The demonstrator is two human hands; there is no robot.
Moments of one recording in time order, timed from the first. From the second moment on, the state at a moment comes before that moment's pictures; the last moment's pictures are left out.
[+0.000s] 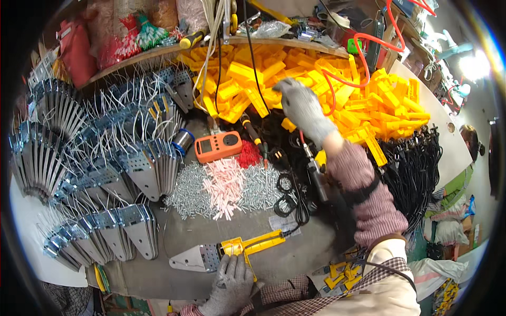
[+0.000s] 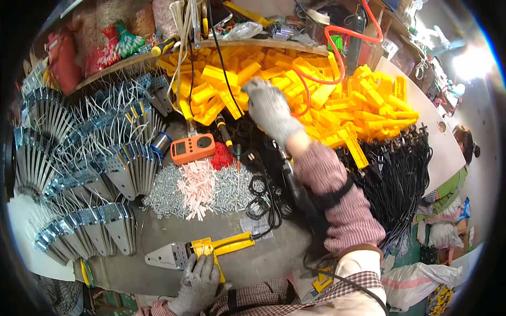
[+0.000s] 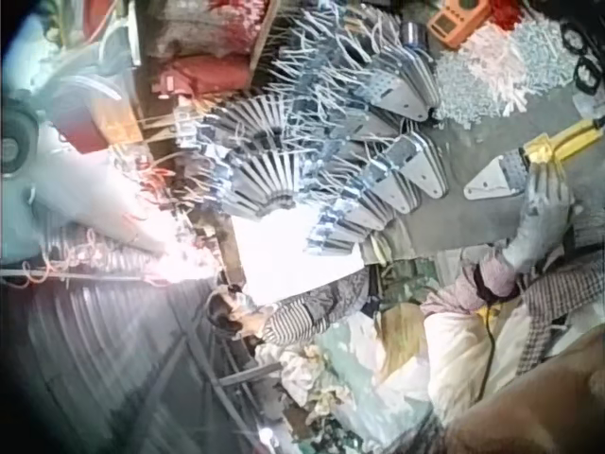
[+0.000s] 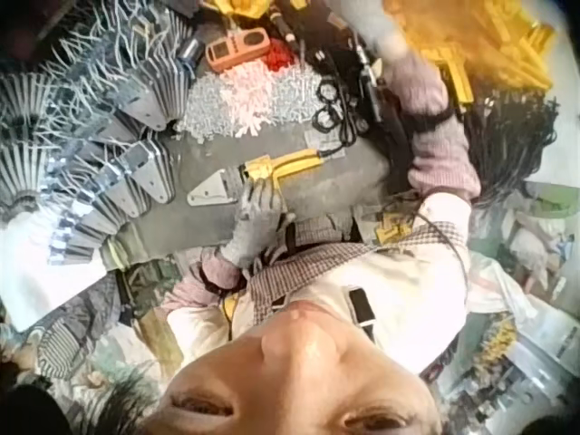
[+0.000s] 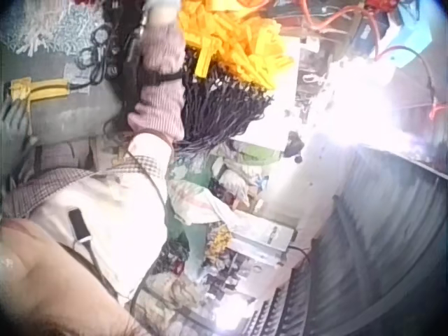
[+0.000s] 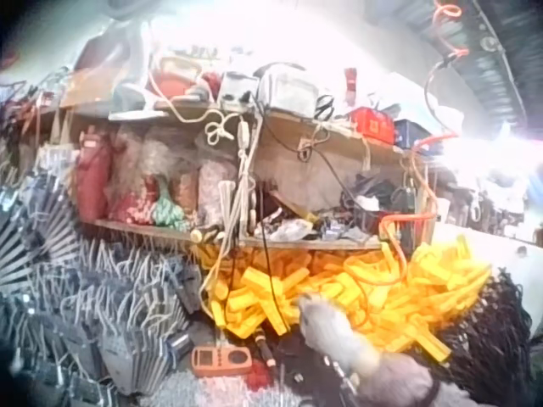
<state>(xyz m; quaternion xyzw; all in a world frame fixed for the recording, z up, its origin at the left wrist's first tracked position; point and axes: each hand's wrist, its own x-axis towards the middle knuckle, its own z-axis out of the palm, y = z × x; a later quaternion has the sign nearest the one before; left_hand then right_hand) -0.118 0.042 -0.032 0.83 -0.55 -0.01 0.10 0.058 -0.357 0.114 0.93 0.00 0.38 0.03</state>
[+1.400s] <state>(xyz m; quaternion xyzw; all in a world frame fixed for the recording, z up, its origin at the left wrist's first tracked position) -0.124 0.040 -0.022 0.86 -0.50 -0.01 0.08 -0.031 -0.594 0.108 0.95 -0.17 0.06 0.25</state>
